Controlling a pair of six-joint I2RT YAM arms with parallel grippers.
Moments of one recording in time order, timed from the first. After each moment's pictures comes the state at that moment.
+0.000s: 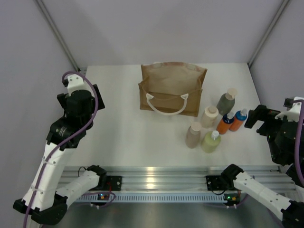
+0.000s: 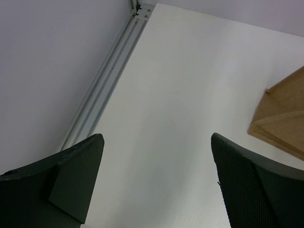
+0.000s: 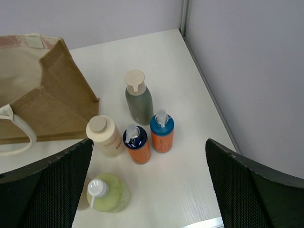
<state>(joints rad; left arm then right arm) -0.40 0.89 1.31 -0.84 -0.71 -0.30 0.65 0.57 1.41 -1.11 0.85 0.26</state>
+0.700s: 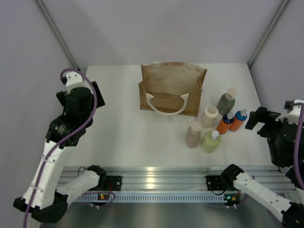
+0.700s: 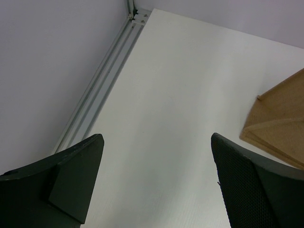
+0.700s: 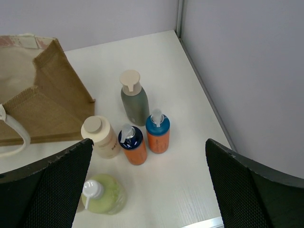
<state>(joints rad) -0.40 0.92 1.35 -0.84 -0.71 -0.32 0.65 0.54 1.37 -1.09 0.87 0.24</state>
